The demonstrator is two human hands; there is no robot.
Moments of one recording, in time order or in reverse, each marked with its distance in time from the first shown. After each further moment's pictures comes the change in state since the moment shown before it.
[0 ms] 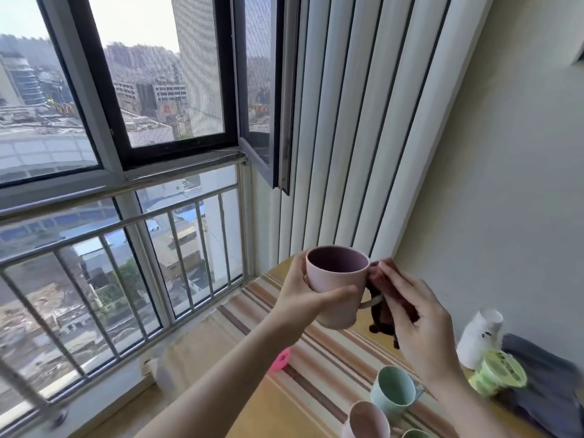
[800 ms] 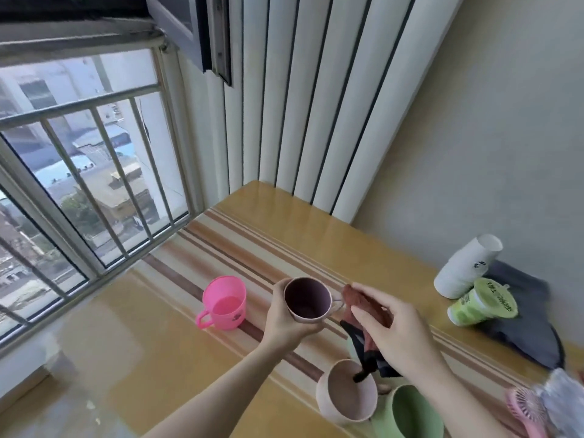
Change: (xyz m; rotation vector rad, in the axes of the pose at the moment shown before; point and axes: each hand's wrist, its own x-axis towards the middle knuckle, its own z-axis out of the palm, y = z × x) left_hand 0.040 -0.312 0.029 0.264 -0.005 -0.296; right_hand -0.053 0.163 0.051 -0.124 -0.307 0.601
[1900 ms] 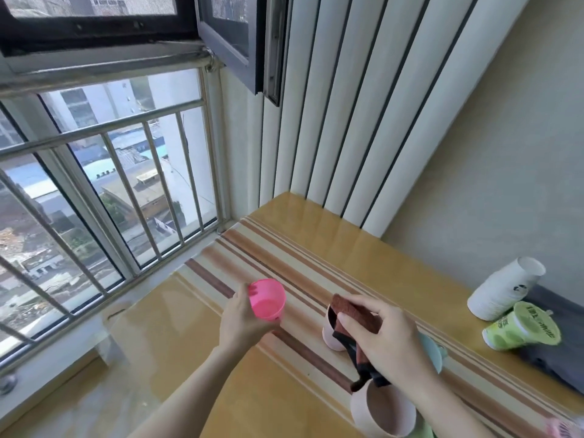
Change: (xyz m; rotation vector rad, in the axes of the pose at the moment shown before) left_hand -0.001 -0.005 -0.140 0.493 0.198 -0.070; right_hand -0.003 -0.063 0.056 -0.013 -0.059 -0.078
